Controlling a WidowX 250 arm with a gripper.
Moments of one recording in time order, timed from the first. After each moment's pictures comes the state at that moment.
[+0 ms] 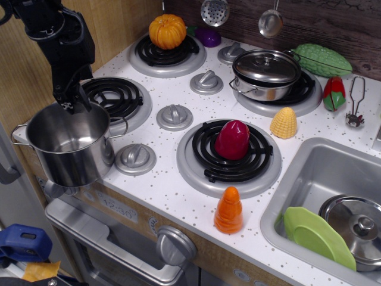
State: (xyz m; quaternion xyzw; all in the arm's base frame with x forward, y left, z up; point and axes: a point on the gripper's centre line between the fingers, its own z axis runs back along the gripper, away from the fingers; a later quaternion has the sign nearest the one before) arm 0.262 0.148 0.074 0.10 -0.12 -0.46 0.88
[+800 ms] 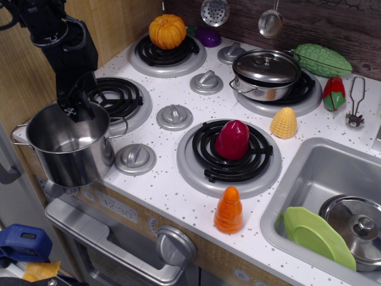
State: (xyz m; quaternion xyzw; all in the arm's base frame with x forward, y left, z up) arm 0.264 0.147 0.057 0.05 -0.11 -0.46 0.88
